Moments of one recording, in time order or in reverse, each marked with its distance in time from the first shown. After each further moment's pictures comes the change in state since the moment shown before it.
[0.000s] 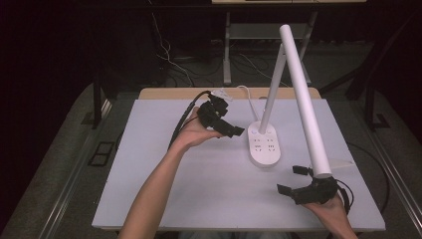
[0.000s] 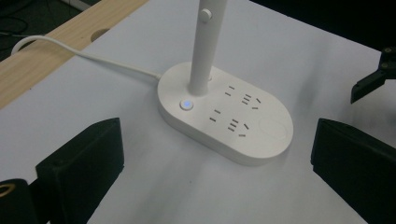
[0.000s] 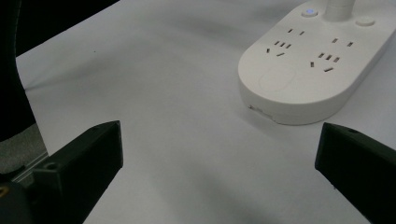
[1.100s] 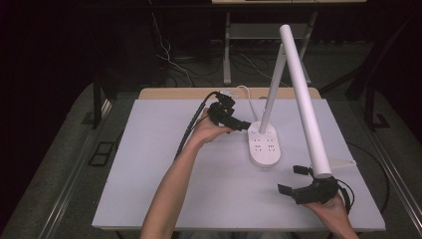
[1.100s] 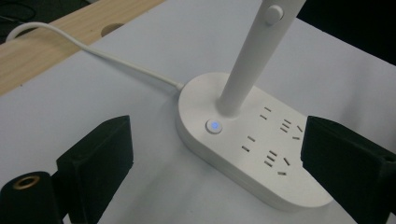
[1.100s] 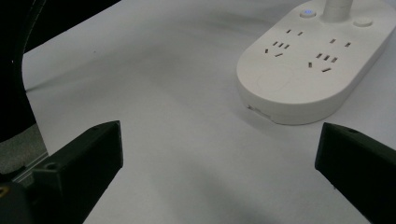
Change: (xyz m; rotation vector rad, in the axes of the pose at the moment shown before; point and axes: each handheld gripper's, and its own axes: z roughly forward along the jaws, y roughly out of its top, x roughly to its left) left arm 0.026 -0.002 0.052 -0.032 0.025 -0.083; right arm -0.002 0.000 -0.001 -0.003 0.001 -0.003
